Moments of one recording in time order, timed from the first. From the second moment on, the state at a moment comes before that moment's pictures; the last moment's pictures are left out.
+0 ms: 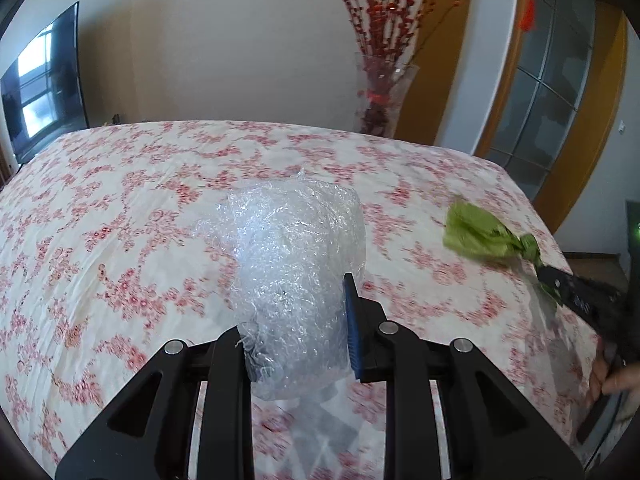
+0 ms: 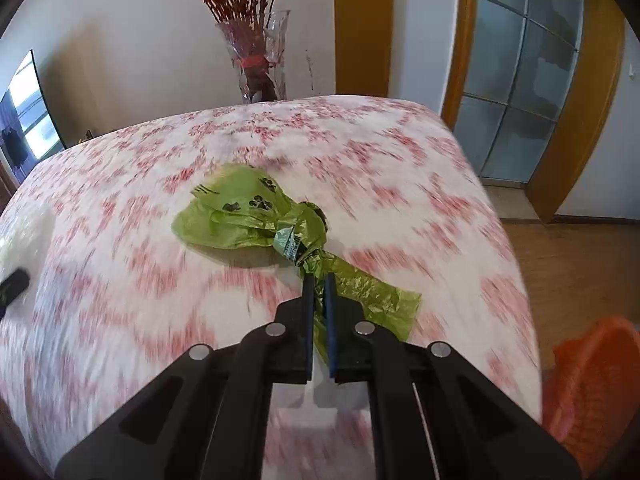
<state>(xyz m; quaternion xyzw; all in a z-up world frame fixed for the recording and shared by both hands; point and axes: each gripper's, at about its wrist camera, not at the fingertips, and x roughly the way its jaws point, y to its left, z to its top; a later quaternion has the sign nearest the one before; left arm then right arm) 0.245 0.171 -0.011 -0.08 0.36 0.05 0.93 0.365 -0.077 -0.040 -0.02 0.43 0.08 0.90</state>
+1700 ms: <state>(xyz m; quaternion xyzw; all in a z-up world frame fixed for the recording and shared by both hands) 0.157 -0.112 0.014 0.01 0.36 -0.20 0.91 0.097 -0.322 0.012 0.13 0.32 -0.11 0.93</state>
